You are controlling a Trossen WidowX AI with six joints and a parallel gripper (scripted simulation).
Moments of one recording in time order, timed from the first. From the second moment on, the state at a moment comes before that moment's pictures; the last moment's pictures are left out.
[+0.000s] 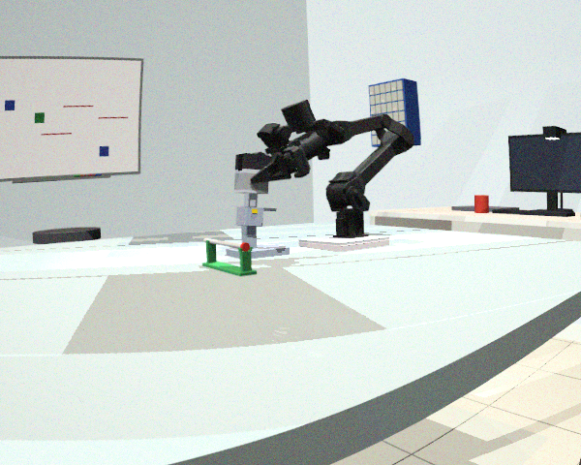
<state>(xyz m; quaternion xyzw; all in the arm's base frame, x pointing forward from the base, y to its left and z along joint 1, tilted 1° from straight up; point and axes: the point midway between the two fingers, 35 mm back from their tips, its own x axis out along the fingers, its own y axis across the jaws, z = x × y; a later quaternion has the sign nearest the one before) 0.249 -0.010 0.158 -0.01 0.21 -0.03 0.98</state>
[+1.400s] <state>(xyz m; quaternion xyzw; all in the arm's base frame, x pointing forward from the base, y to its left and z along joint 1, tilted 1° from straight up) 0.253 -0.011 0.128 -0.01 0.21 -0.03 0.98</state>
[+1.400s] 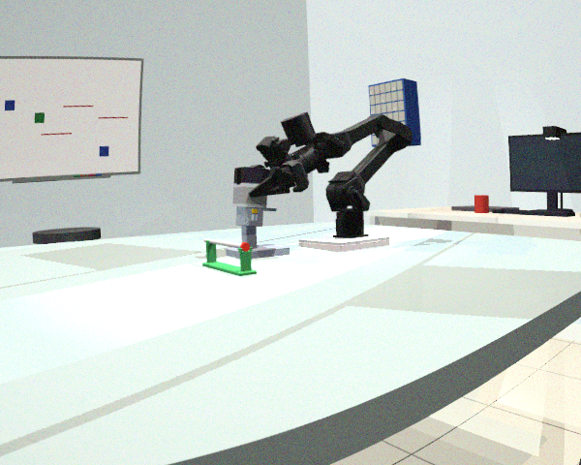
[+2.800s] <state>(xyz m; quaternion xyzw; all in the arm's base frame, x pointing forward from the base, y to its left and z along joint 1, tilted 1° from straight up) 0.241 -0.007 0.163 -0.01 0.25 -0.02 0.97</state>
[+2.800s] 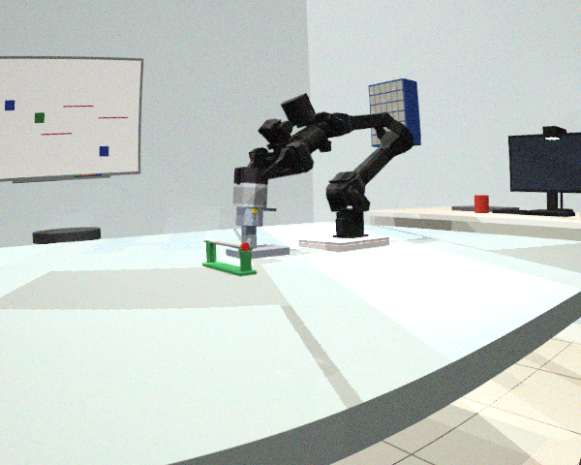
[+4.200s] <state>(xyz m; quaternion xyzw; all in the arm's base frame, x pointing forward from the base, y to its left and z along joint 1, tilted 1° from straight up) 0.230 -0.003 0.220 -0.01 0.28 -0.01 0.96</state>
